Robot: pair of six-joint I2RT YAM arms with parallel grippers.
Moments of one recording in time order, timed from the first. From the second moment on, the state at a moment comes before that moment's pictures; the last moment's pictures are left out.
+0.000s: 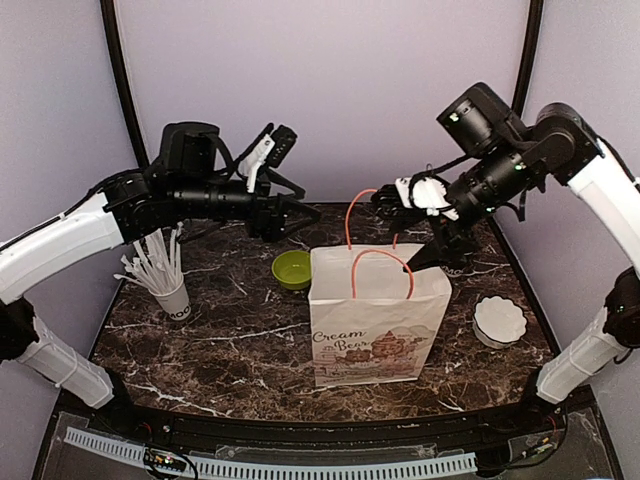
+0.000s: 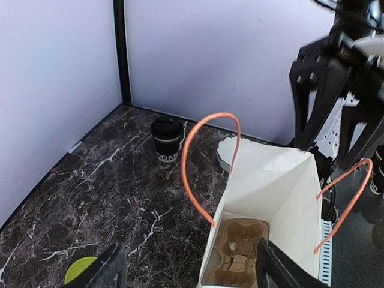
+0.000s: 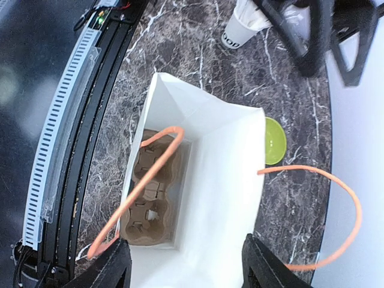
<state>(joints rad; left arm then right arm) -0.81 1.35 1.38 -0.34 0.36 0.05 0.96 1.50 1.96 -1.43 -0.26 -0.84</state>
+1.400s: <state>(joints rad) -1.40 1.54 1.55 -0.46 0.25 0.11 0.32 1.30 1.50 -0.93 -0.50 -0.54</state>
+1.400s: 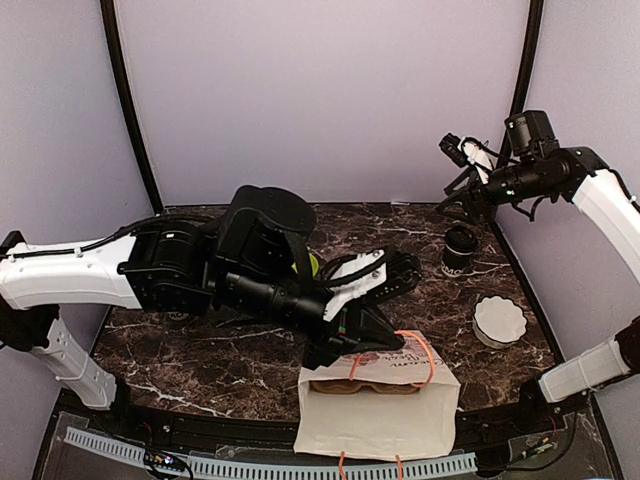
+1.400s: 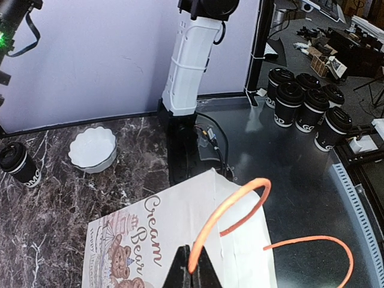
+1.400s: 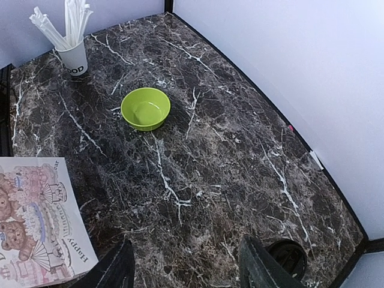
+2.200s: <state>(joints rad) -1.09 1.62 1.68 -0.50 -0.07 0.21 0.32 1.30 1.44 -0.92 -0.52 -0.51</state>
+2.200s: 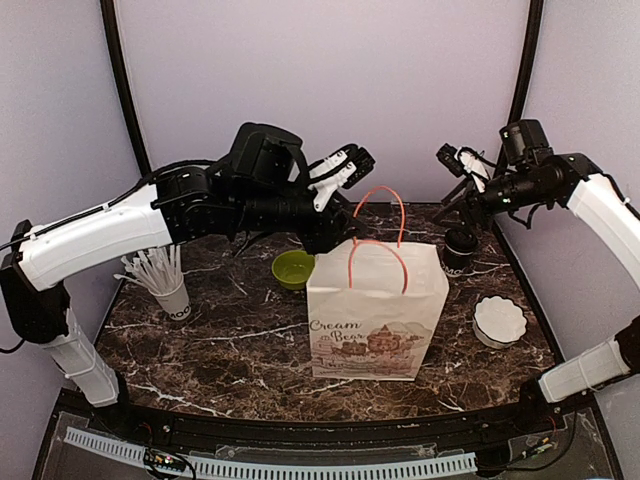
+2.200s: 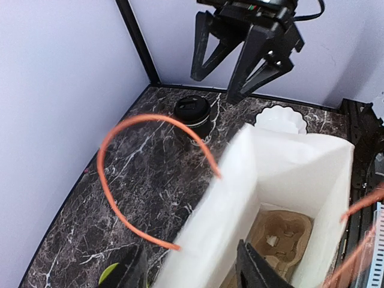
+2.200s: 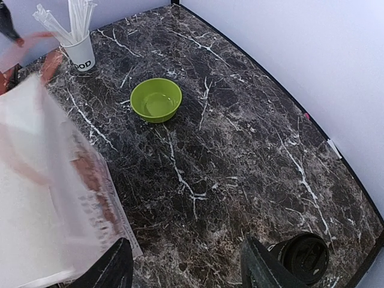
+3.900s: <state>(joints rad) -0.87 1.89 2.02 -0.47 0.49 0.03 0.87 1.43 1.81 -1.13 -0.47 -0.52</state>
